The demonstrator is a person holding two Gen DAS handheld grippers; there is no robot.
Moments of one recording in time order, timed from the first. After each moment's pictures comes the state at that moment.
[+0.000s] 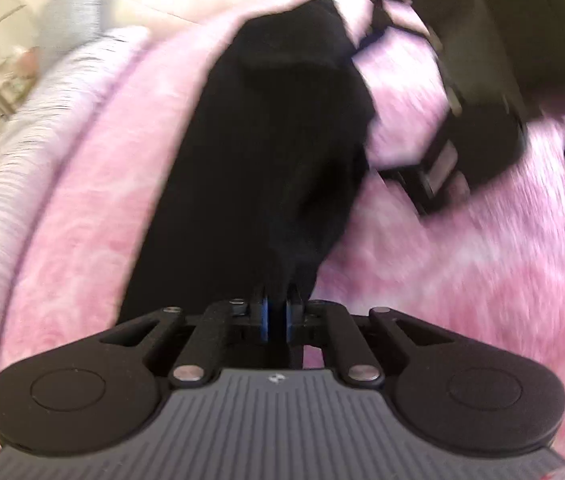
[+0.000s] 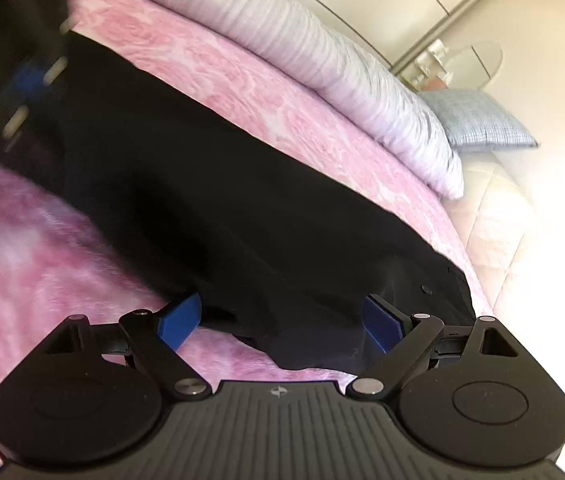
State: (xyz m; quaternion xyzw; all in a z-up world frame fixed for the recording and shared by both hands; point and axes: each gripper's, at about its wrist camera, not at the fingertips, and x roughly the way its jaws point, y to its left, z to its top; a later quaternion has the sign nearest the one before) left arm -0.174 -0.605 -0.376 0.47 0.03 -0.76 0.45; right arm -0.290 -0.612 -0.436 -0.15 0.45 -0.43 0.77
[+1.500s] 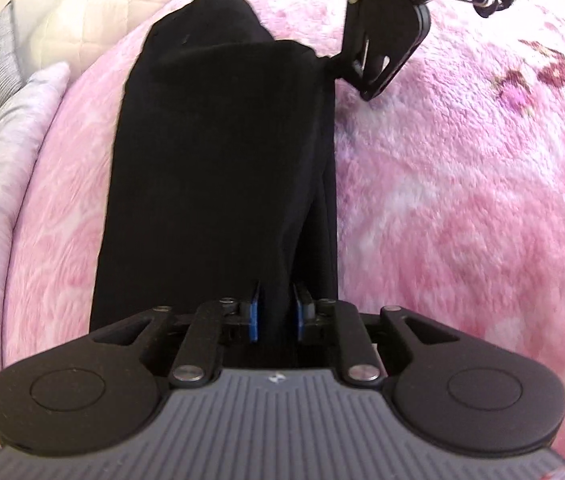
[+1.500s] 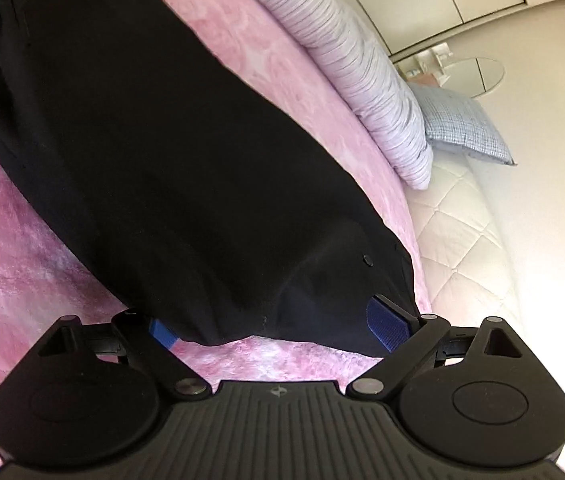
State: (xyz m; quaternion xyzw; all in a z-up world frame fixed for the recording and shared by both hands) left arm -0.186 -0.578 -0.401 0.55 -0.02 -0.76 0.35; right arm -0.330 -0.625 -0.446 -0.21 0.53 -0.44 0.69
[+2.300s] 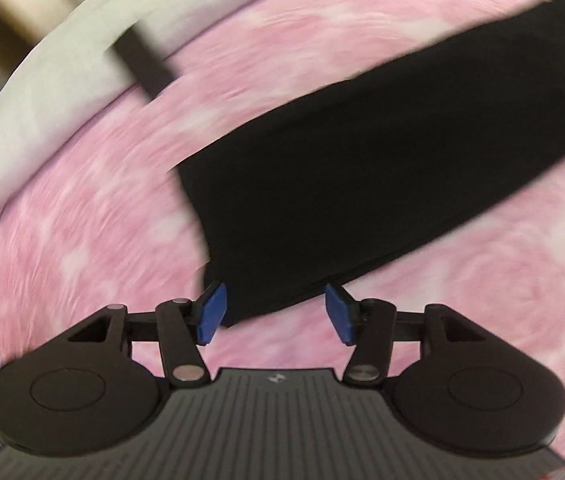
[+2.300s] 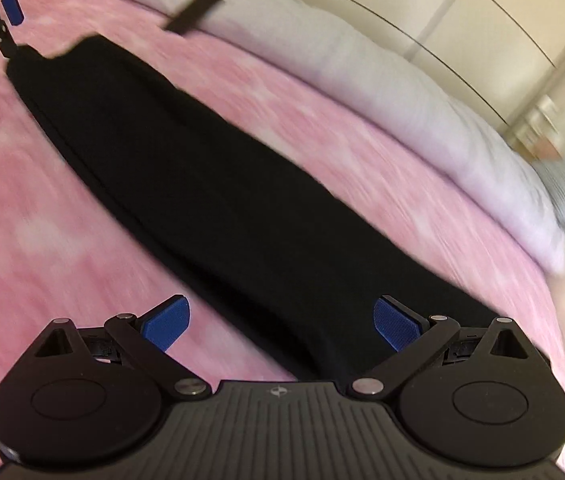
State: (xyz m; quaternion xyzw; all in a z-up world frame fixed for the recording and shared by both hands) left arm 0.113 -0.373 -0.315 0.44 0.36 -0.41 0.71; right arm -0.221 -0.487 -0.362 -0.12 0.44 -0.23 0.86
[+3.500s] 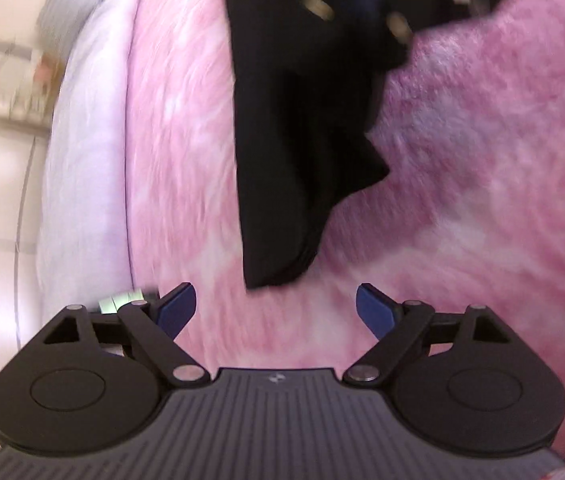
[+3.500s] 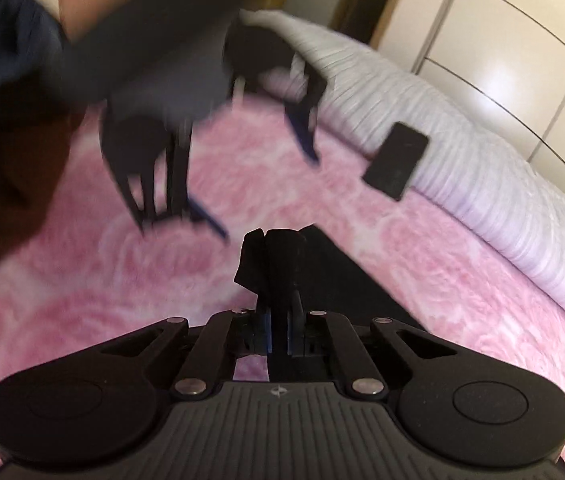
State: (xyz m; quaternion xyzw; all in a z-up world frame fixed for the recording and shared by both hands) left arm 0.241 -0.354 -0.404 0.64 -0.18 -0.65 0.36; right arm 0.101 -0.304 -0.362 -0.12 0.38 -0.10 0.91
